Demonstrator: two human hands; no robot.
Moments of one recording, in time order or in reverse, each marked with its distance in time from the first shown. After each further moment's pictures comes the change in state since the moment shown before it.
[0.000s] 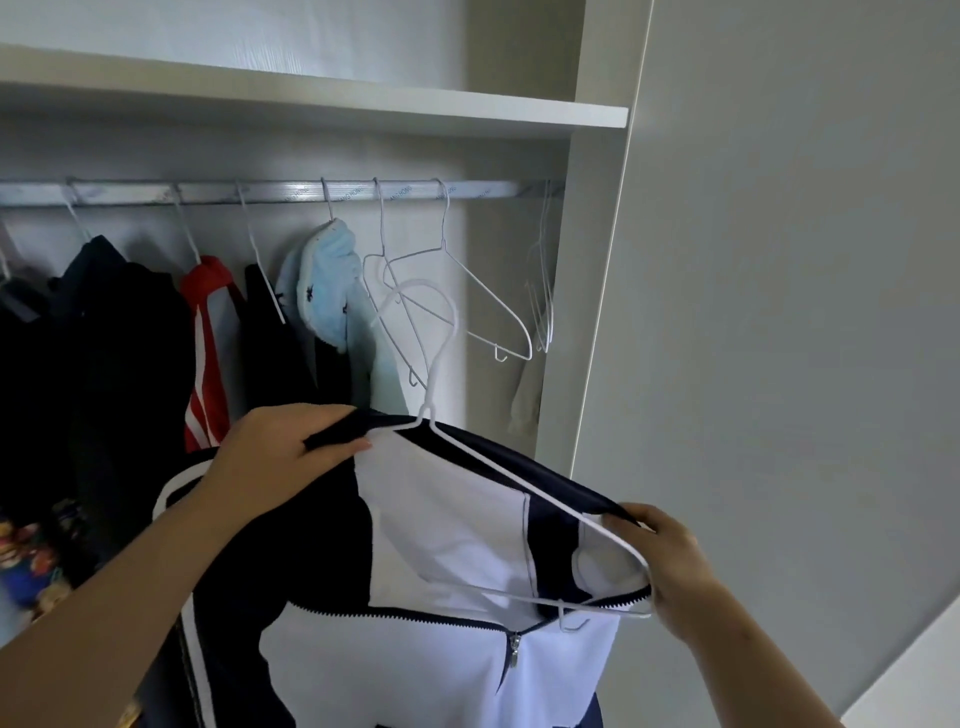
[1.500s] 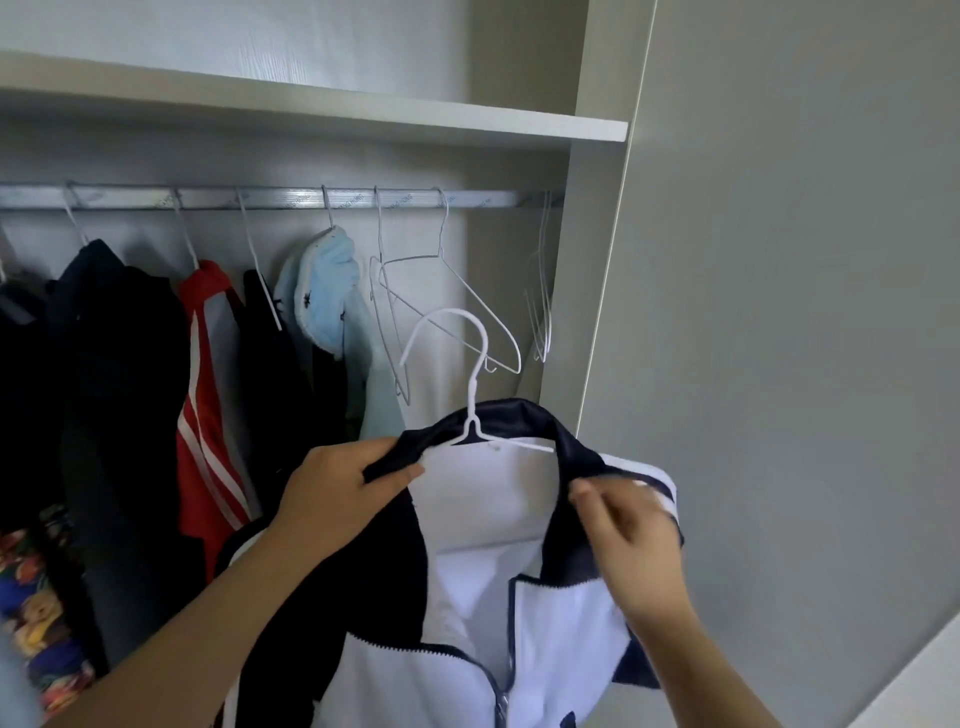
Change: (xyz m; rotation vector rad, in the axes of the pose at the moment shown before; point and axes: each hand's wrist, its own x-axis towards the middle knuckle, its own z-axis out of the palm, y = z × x) left_hand -0.007 0.038 0.042 -0.264 -0.057 -0.378; right_hand -0.031 -0.029 0.031 -0.460 0.101 -0.662
